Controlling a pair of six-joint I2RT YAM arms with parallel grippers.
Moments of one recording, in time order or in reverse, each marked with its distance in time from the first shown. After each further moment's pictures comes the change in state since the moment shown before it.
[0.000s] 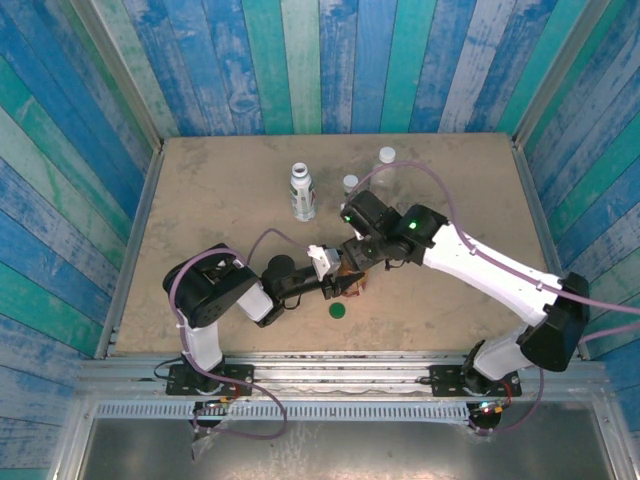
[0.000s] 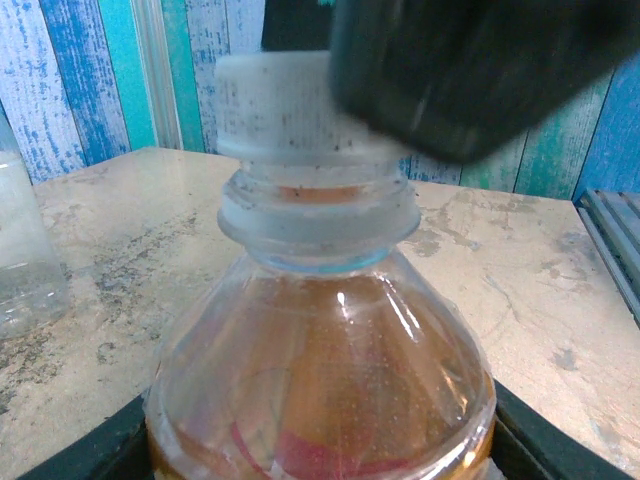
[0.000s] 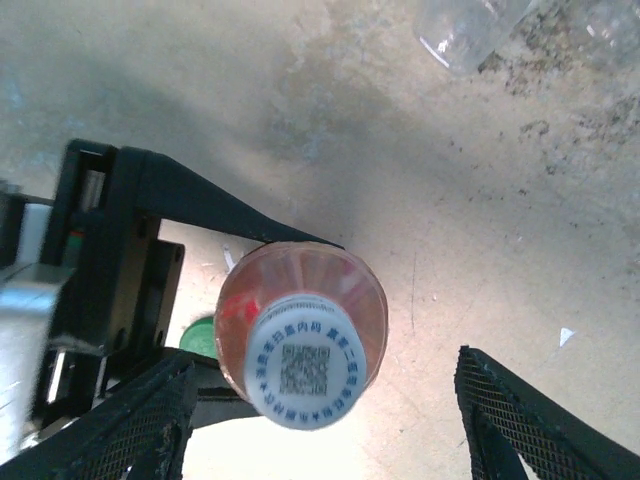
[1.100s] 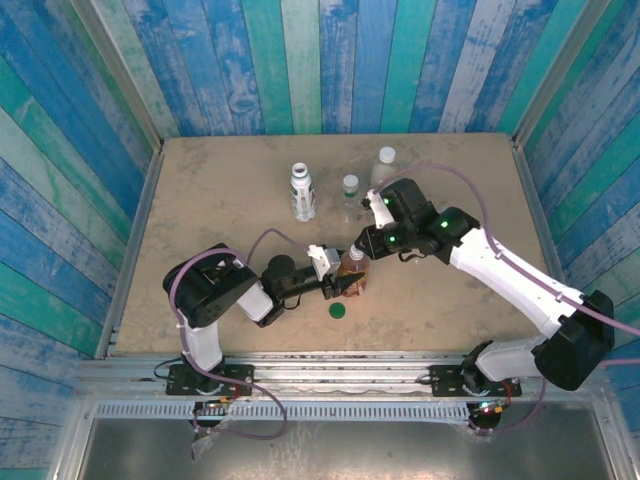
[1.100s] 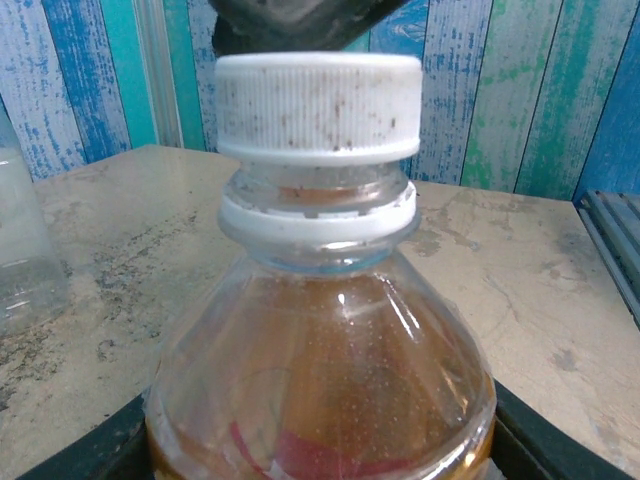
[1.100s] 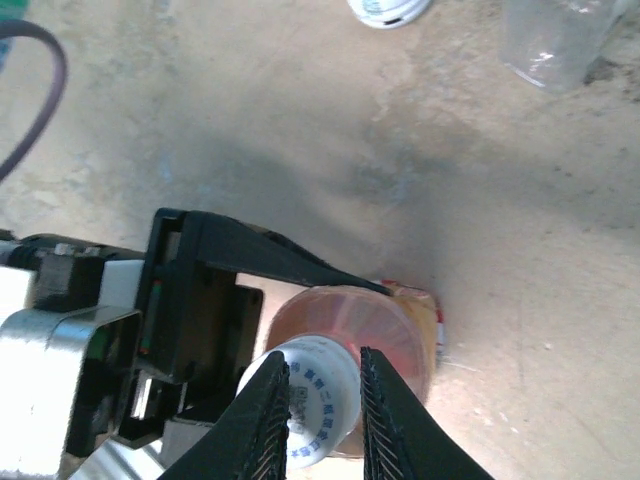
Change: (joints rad) left arm 0.000 0.000 0.000 0.000 -0.003 -0.008; right arm -0.220 -0.122 -0.221 0.277 -0.423 0.010
